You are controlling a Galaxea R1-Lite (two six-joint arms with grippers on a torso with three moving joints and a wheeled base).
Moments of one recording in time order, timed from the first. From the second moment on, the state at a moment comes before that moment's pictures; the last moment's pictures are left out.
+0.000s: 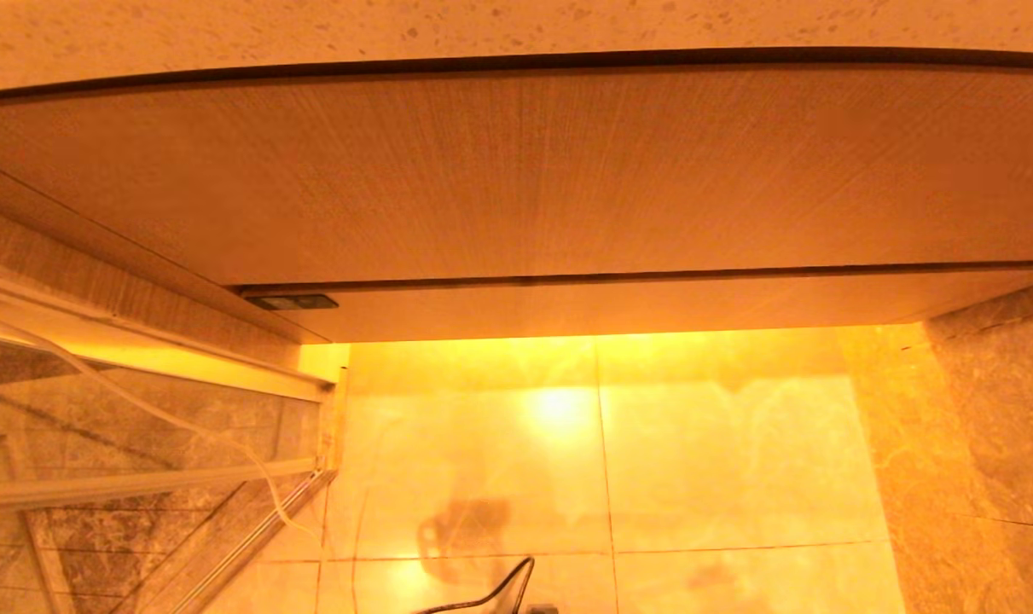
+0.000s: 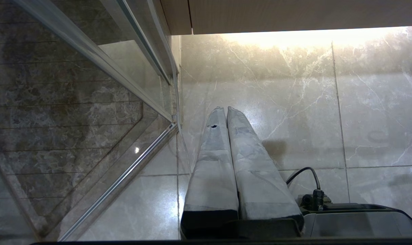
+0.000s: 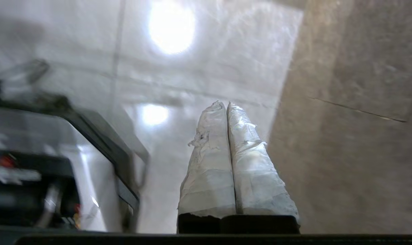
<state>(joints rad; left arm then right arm) 0.00 0.00 0.00 0.00 0.00 0.00 -0.03 0.28 -0.14 0.18 -0.03 -0.32</state>
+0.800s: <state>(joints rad) 0.00 0.00 0.00 0.00 0.00 0.00 0.00 0.00 0.00 -0.07 0.00 -0.09</state>
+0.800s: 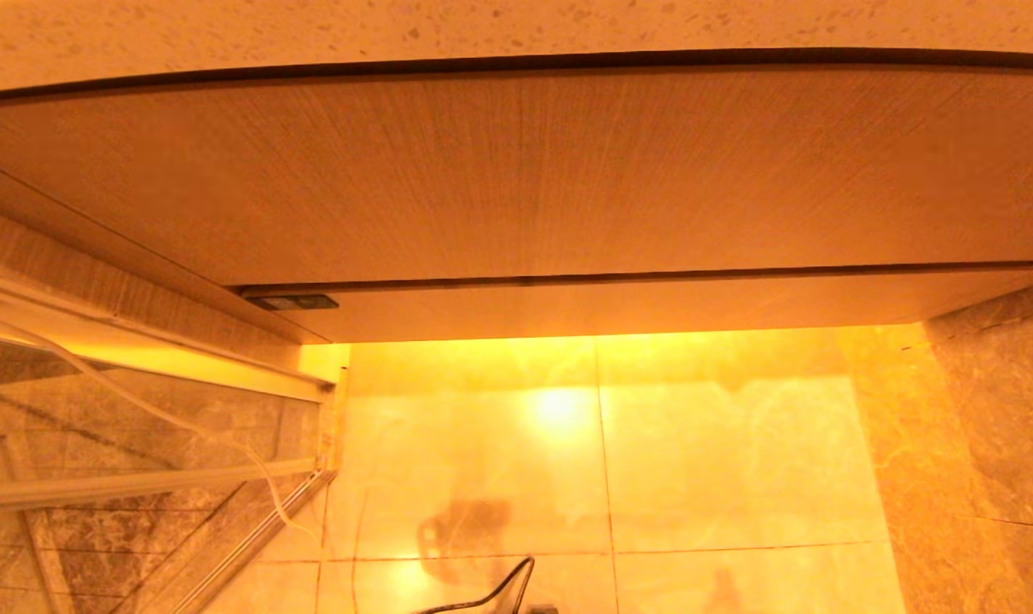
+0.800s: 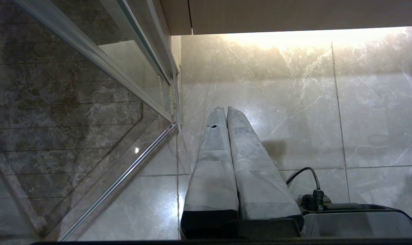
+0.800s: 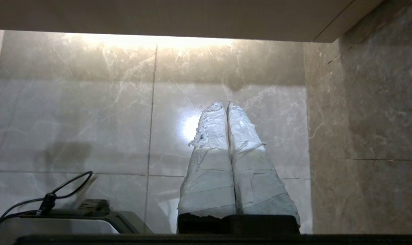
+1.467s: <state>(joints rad) 0.00 0.00 0.00 0.00 0.00 0.00 0.00 0.00 0.00 0.00 0.00 -0.01</state>
